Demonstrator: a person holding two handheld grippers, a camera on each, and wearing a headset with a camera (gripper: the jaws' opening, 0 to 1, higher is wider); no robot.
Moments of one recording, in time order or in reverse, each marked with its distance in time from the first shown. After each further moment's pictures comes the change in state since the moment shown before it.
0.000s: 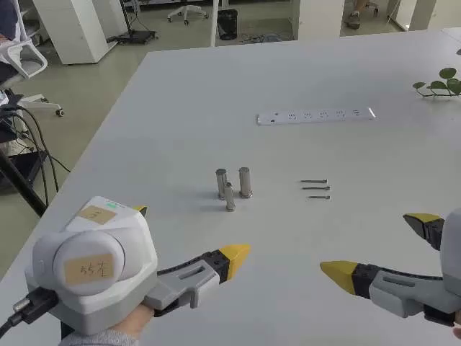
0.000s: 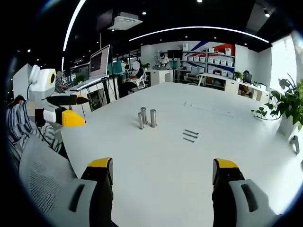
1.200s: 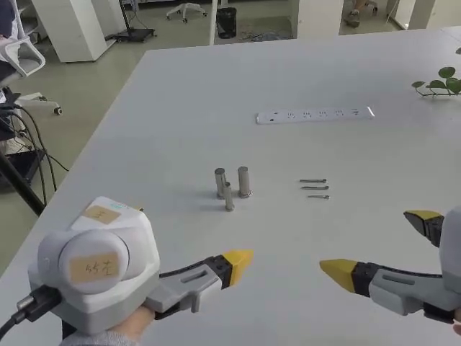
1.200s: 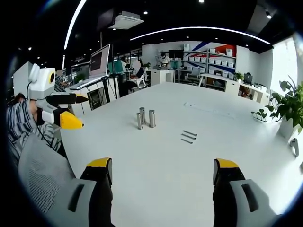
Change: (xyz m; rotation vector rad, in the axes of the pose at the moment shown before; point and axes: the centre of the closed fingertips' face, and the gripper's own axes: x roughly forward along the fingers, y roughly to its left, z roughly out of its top) left arm 0.004 -0.002 -0.007 0.001 0.036 -0.008; right arm 0.002 -0.004 0.000 -0.011 0.005 -0.001
